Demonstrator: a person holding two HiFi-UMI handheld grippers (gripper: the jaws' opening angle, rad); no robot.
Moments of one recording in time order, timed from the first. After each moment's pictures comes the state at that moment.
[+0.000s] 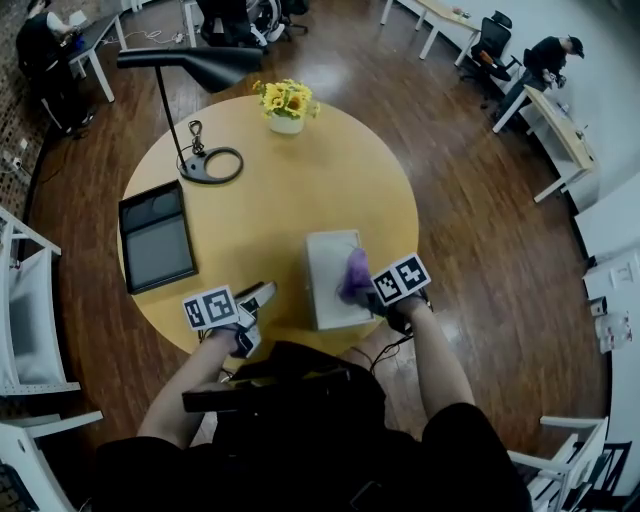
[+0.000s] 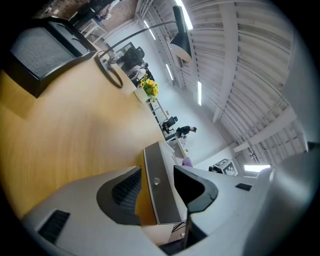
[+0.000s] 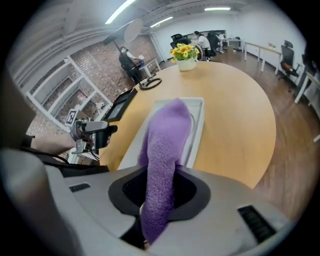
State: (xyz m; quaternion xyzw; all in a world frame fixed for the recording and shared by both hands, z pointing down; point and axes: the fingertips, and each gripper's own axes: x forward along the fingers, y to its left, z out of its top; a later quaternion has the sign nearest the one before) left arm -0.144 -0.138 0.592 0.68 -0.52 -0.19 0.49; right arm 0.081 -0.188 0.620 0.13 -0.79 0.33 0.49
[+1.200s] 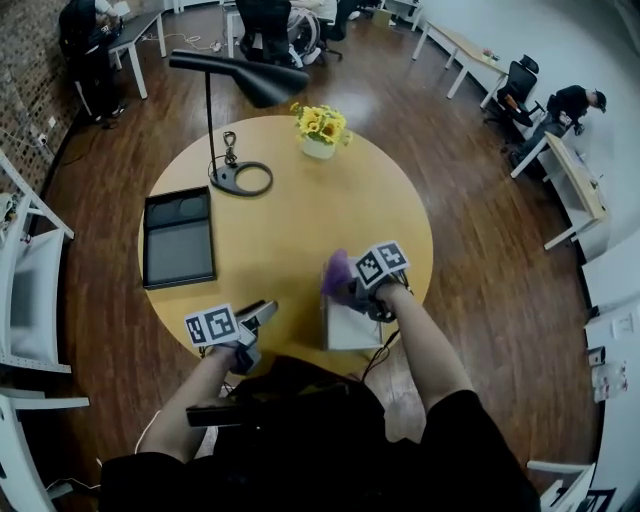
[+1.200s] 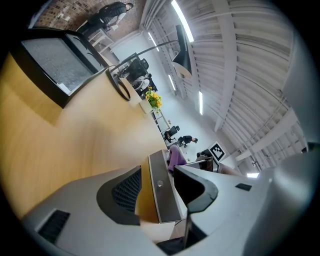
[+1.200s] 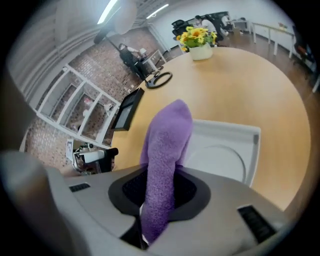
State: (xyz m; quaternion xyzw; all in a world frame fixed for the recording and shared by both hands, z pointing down) left arm -0.174 -0.109 0.586 0.65 -0.55 -0.23 0.47; right arm -0.022 -0.215 0.616 0.06 -0.77 0.38 0.50
